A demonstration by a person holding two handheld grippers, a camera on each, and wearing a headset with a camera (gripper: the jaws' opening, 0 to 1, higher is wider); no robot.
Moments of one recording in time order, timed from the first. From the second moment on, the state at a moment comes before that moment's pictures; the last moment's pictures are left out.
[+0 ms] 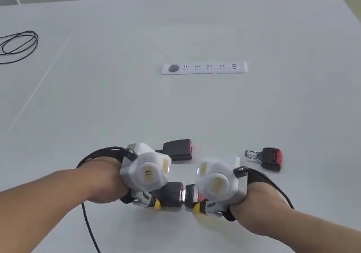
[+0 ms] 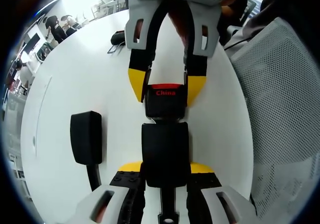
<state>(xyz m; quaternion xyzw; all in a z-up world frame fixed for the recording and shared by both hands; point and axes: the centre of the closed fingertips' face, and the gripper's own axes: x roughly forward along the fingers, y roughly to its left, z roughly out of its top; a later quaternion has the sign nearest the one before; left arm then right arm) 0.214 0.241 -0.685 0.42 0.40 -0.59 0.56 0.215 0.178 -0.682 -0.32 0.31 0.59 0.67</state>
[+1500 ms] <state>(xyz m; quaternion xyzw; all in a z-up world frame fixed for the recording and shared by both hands) 0.216 0.240 -0.685 0.43 0.41 -0.58 0.56 0.213 0.173 -0.684 -0.34 0.32 0.60 0.65</state>
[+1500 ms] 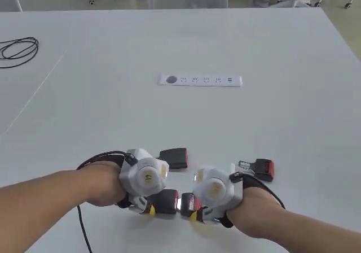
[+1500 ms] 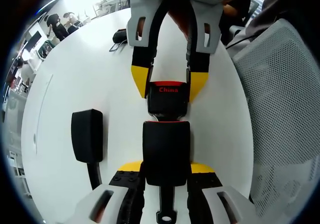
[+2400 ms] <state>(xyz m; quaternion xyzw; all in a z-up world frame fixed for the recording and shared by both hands) 0.227 0.228 -0.652 0.38 0.39 -0.56 0.62 0.212 0.174 -0.641 -0.28 0.29 0.61 0.68</state>
